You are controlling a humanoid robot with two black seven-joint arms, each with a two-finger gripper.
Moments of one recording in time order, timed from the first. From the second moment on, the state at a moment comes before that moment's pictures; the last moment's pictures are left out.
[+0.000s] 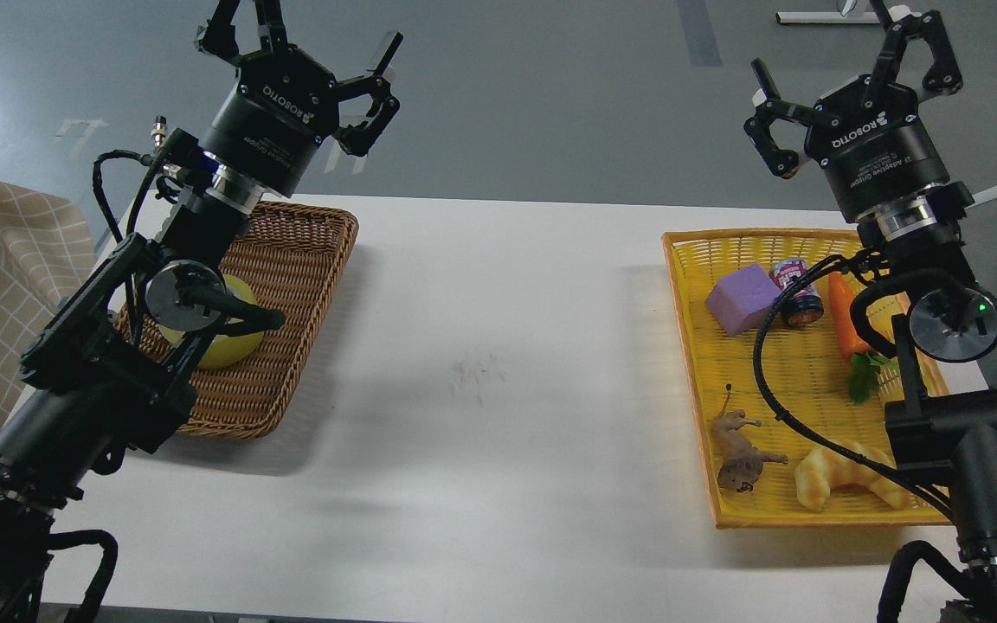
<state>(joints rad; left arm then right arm) -0.58 0.28 -1.16 -1.19 0.32 -0.49 -0.29 0.55 0.00 1.64 1.11 -0.47 0.49 -0.13</state>
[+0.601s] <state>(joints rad) -0.58 0.27 -1.16 -1.20 0.32 -0.49 -0.29 0.54 0.00 1.64 1.13 -0.47 0.49 -0.13</state>
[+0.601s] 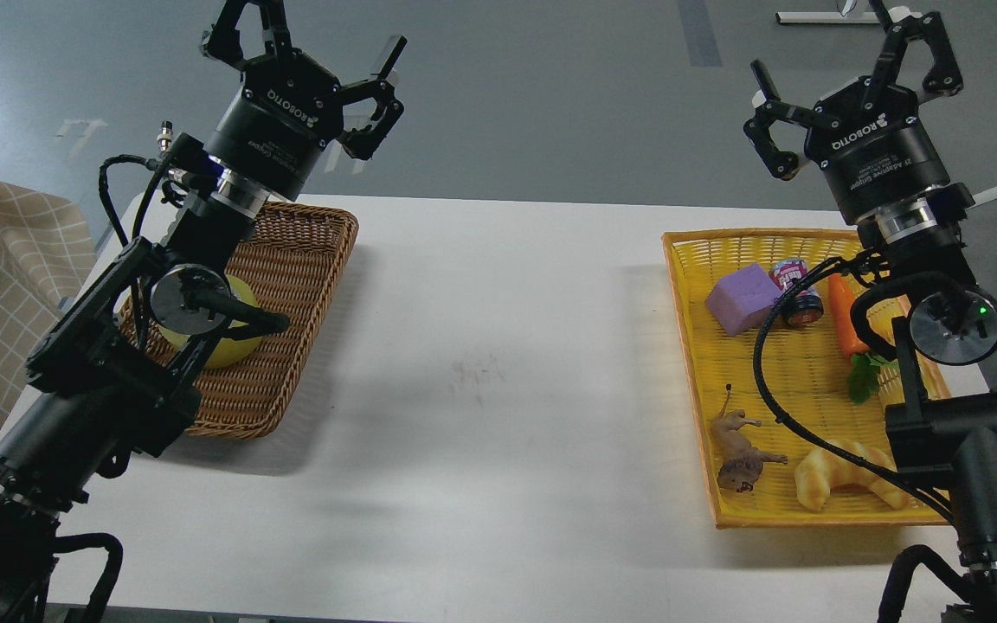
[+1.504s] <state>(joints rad) -0.57 0.24 -1.16 -1.17 0.32 -0.49 -0.29 0.52 0.00 1.64 1.13 -0.47 0.49 -0.12</state>
